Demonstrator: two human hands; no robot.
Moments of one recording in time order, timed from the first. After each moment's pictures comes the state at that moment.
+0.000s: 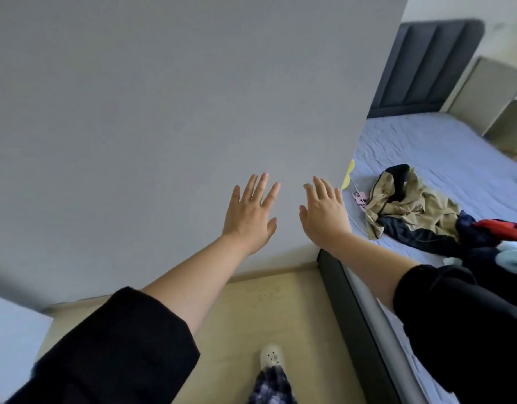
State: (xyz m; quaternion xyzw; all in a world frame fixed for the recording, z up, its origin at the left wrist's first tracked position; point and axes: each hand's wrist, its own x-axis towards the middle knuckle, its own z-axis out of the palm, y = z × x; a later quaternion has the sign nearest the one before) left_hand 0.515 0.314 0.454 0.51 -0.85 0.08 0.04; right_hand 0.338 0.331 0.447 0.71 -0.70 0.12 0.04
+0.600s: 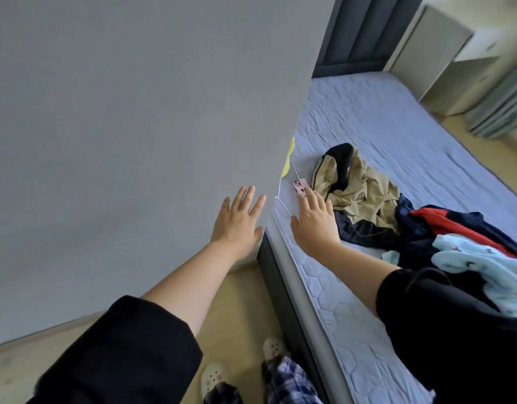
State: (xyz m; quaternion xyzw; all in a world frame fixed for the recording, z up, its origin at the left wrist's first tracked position) left_hand 0.283 0.103 0.340 0.44 -0.89 -0.04 -0.04; right_hand 0.106 0.161 0.348 0.63 -0.78 0.01 -0.03
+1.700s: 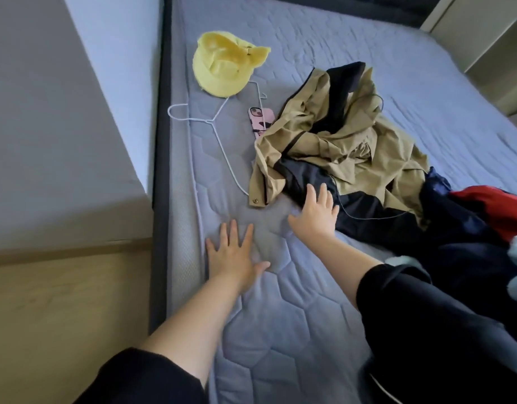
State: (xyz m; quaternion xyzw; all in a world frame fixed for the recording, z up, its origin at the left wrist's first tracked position) left_hand -0.053 0.149 -0.167 0.60 -0.77 -0.21 -0.08; right_hand -0.234 0.108 -0.128 0.55 -0.83 0.03 -0.11
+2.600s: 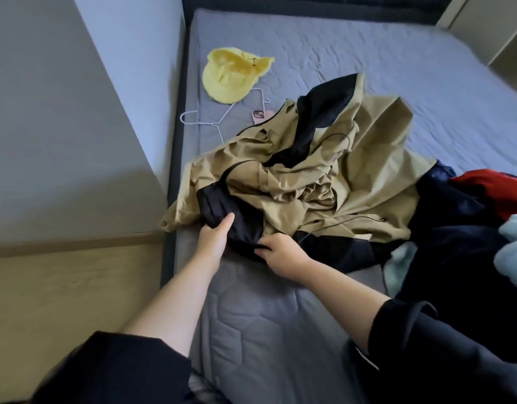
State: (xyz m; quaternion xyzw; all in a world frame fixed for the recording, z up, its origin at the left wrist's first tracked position) left_hand -0.035 0.164 -0.144 0.65 -0.26 -0.59 0.39; right_hand -0.191 0.208 -0.106 0.70 -0.61 0.10 -0.36
